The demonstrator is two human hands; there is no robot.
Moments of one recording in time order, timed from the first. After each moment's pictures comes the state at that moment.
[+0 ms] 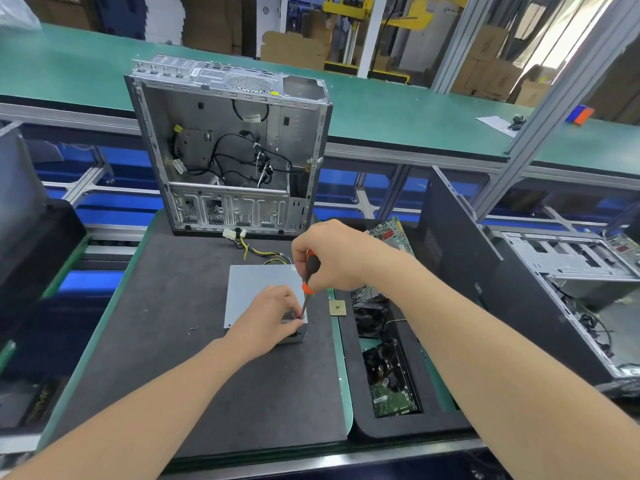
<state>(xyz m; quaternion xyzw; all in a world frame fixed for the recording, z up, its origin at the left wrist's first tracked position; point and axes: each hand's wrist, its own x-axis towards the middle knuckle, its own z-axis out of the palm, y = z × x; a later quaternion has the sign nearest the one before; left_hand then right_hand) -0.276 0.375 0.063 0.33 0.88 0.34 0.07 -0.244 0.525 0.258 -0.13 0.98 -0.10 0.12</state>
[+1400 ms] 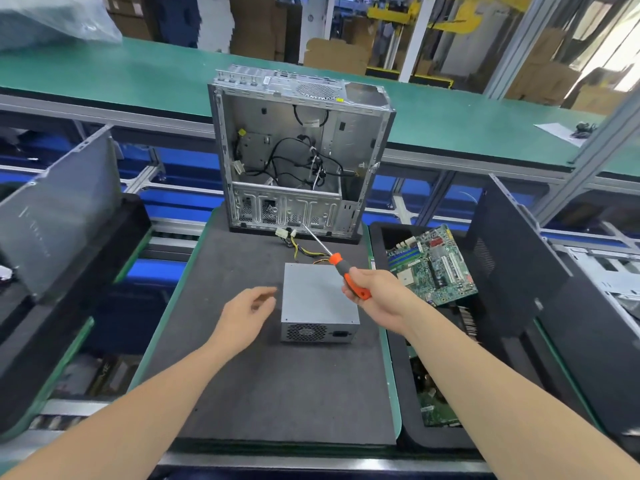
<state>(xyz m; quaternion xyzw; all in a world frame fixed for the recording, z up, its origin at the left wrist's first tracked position) -0.294 0.254 0.031 0.08 0.87 0.48 0.07 -0.263 0.519 0.125 0.21 0.60 -0.77 0.11</state>
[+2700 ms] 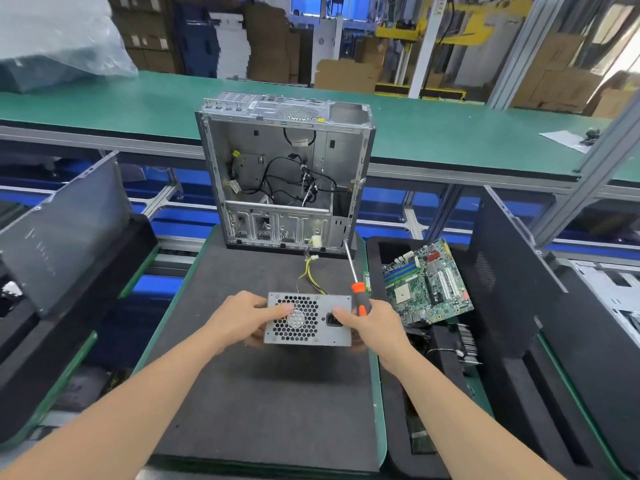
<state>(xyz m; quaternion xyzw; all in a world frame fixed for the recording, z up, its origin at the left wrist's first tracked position) -0.296 0.289 0.102 0.04 0.85 0.47 0.24 -0.238 0.556 0.086 0.19 0.80 -0.57 0.02</state>
